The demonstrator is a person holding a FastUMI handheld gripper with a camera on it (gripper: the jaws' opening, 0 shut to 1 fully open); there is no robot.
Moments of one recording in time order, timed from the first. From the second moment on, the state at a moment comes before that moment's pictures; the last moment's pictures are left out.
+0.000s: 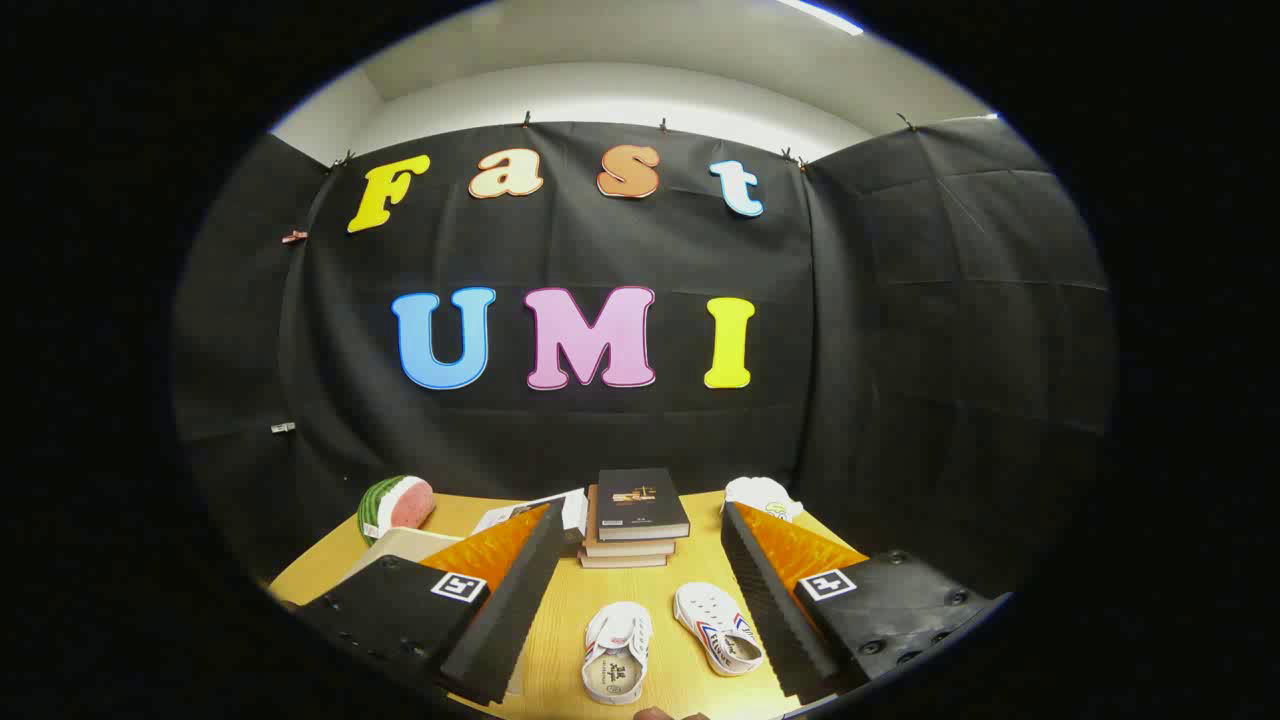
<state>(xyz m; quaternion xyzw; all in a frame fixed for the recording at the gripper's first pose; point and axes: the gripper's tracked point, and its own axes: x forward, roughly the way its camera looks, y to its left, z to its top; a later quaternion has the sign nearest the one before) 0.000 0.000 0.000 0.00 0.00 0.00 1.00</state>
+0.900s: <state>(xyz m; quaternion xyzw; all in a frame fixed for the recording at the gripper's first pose) 0.014 0.014 -0.019 0.01 0.04 0.02 1.00</state>
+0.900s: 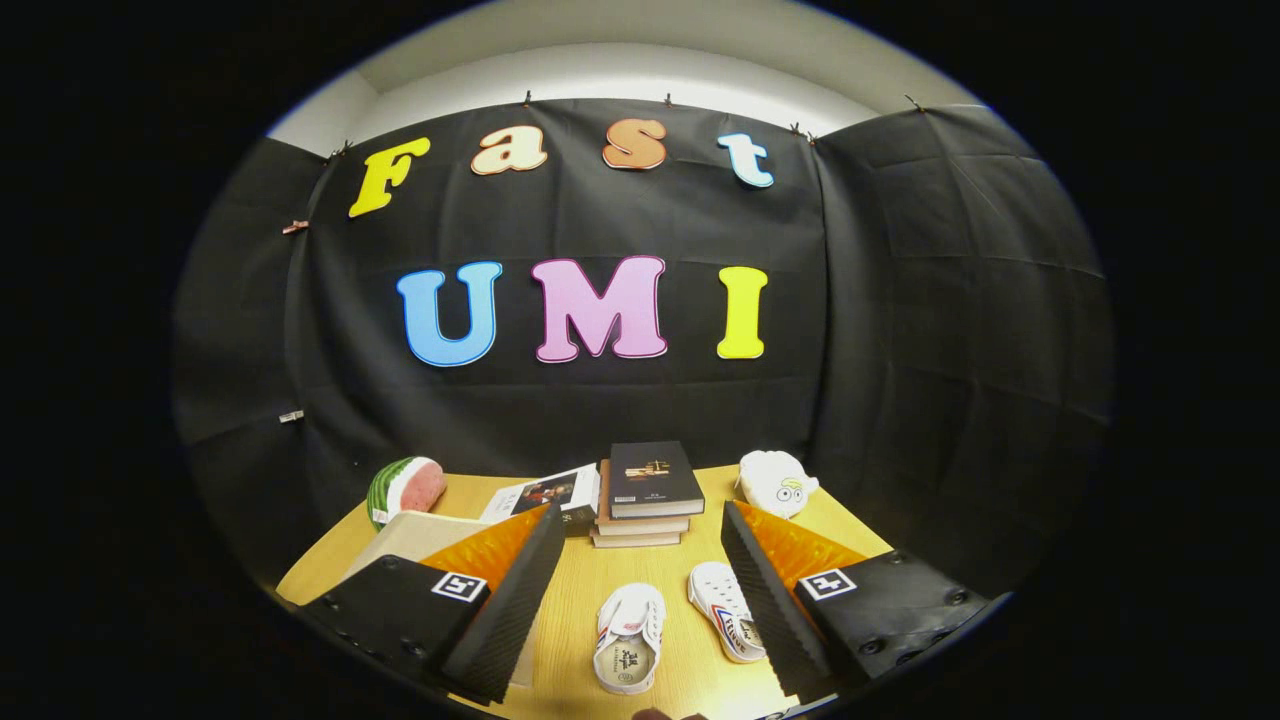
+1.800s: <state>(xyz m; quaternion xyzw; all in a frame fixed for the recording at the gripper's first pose) 0.049 0.066 -0.097 0.13 0.25 0.17 0.95</state>
